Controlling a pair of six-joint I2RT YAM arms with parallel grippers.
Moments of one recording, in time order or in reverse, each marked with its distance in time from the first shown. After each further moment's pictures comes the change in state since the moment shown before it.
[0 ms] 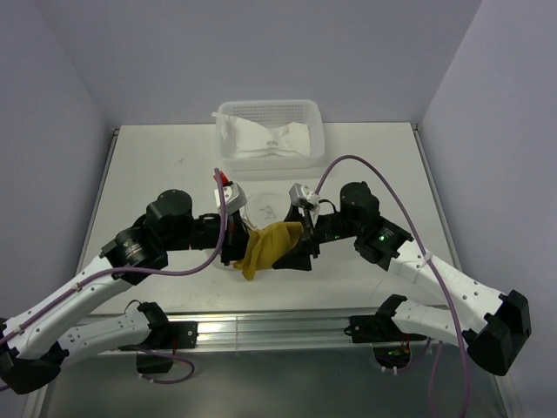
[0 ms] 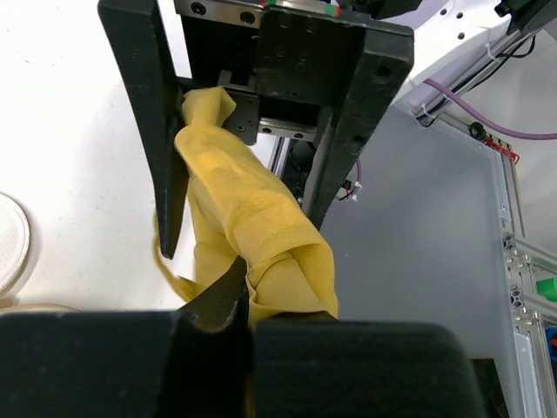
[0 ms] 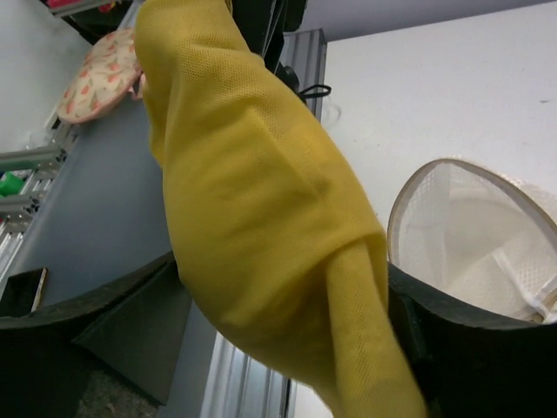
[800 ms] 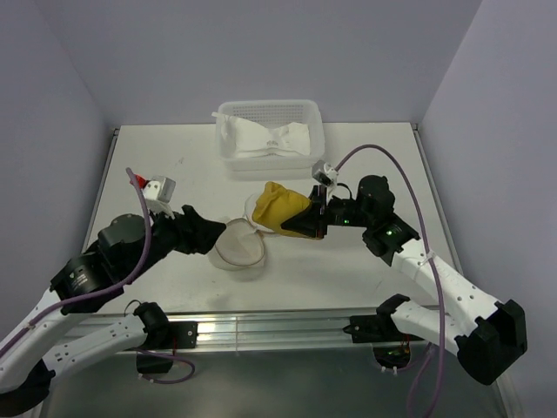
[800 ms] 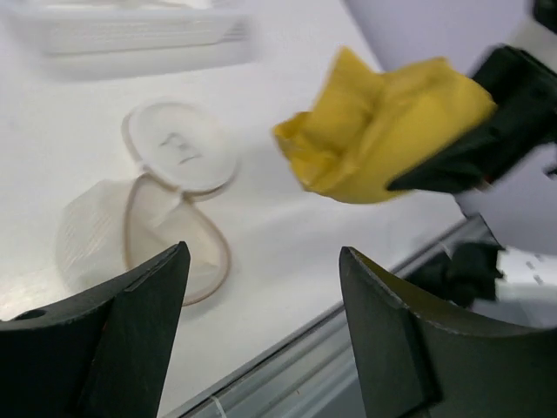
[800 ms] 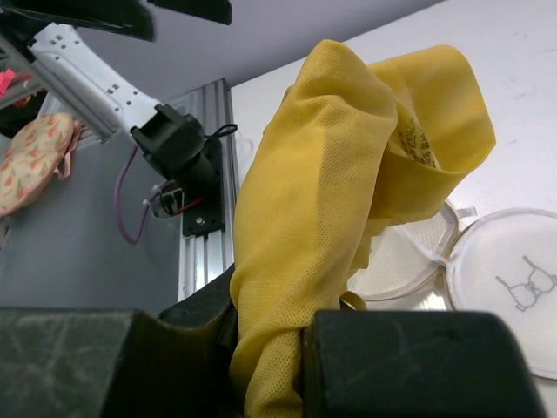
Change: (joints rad) left arm 0.000 -0.259 0.013 -0.268 -0.685 -0.257; right arm -0.190 -0.025 -0.050 0.131 0.082 0.142
